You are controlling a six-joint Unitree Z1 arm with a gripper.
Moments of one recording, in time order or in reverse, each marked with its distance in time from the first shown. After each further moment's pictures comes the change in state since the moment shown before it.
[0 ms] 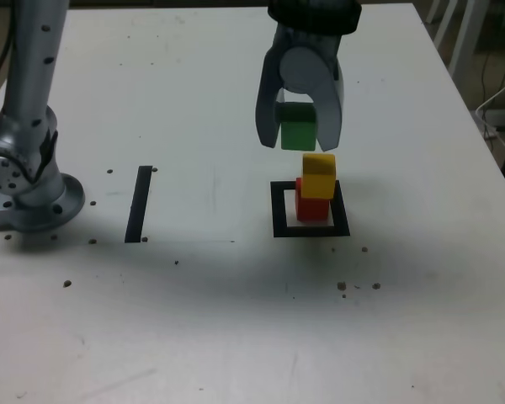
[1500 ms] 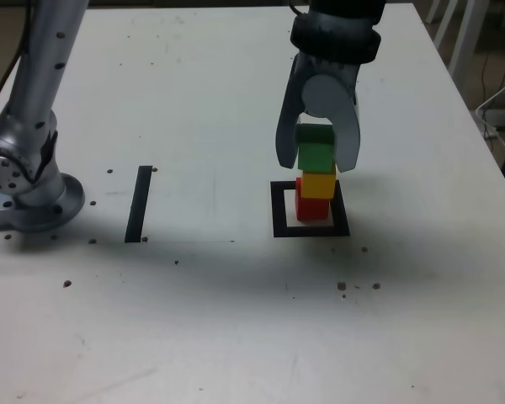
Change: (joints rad) arm 0.004 0.080 -0.010 -0.049 -0.016 -0.005
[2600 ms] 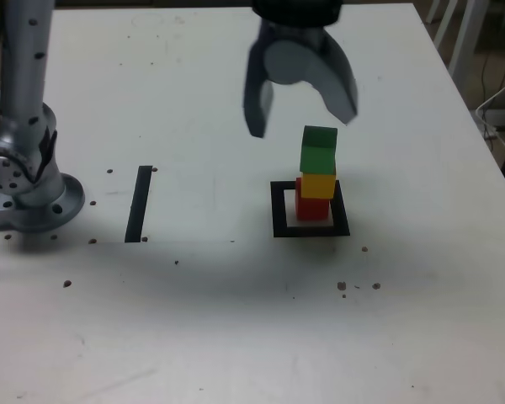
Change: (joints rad) arm 0.019 -0.181 0.130 -0.011 0.070 0.004
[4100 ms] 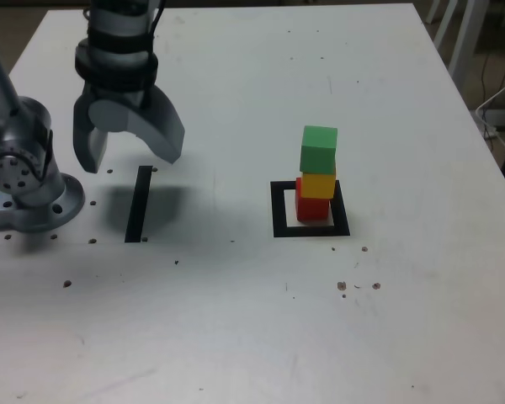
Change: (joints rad) arm 0.140 -0.411 0.910 -0.345 0.086 -0.024
